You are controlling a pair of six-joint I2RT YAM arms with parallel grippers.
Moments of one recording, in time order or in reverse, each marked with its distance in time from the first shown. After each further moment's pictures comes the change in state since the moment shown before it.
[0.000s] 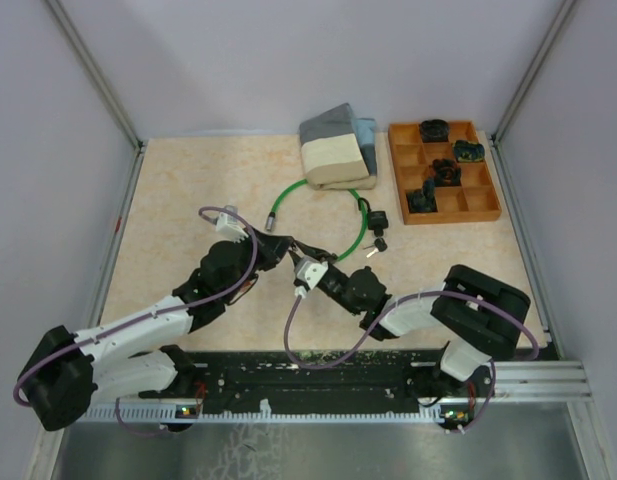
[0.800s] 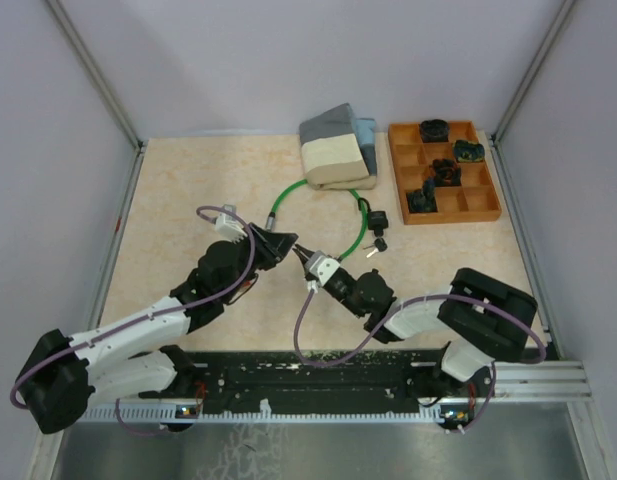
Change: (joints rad) left arm -0.011 -0.017 0.015 -0.016 -0.001 -0.025; right arm 0.002 -0.024 -0.032 0.051 0.039 0.132
